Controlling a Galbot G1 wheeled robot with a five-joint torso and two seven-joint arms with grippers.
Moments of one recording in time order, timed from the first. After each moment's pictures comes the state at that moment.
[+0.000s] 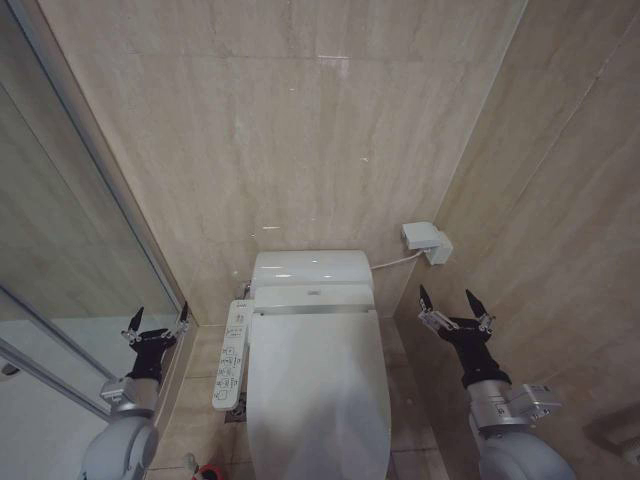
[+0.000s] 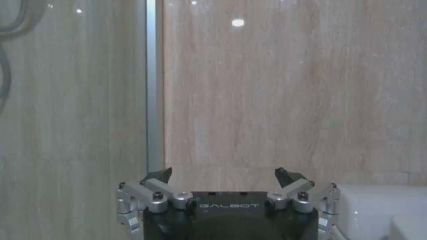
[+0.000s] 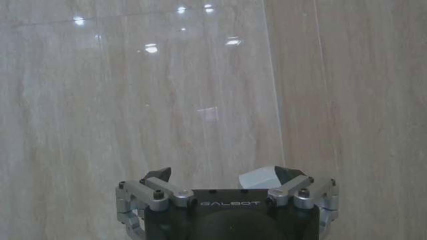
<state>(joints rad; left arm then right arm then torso) 1.32 -1.20 -0.65 -1.79 -0.37 -0.18 -0.09 -1.58 1.29 0.65 2.29 0.43 0.02 0.16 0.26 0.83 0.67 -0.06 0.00</state>
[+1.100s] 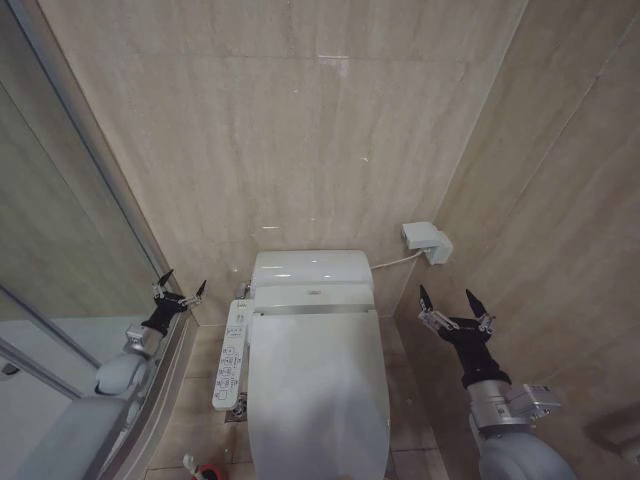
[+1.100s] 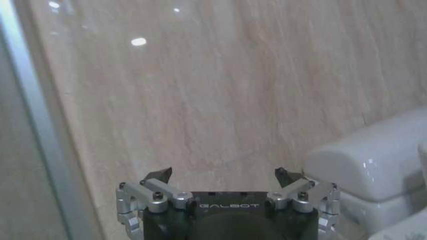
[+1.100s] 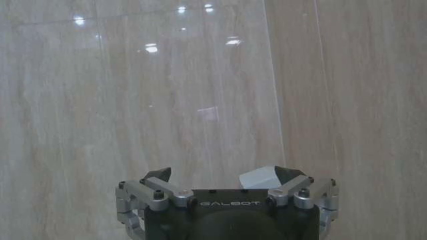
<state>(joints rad) 0.80 -0.95 -0.30 -1.16 -0.35 -0.46 0.19 -1.58 1.29 0.65 2.29 0.43 0.02 0.16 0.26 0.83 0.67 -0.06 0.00</state>
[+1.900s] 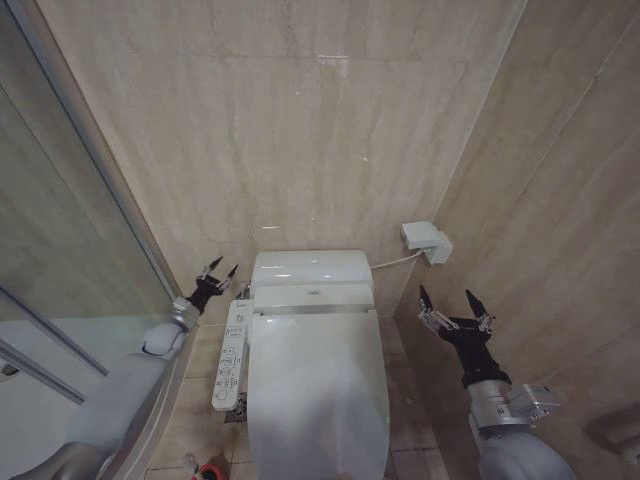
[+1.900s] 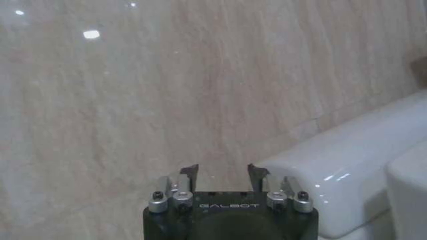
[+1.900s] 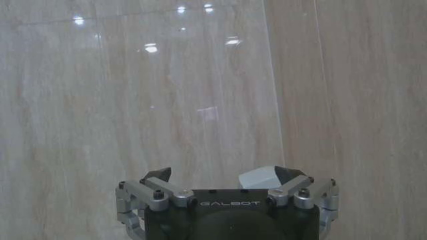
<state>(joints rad) 0.56 -1.05 -0.05 -0.97 -0.36 -0.46 0.22 -1.58 1.29 0.65 2.29 0.43 0.02 0.16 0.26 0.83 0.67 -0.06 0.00</state>
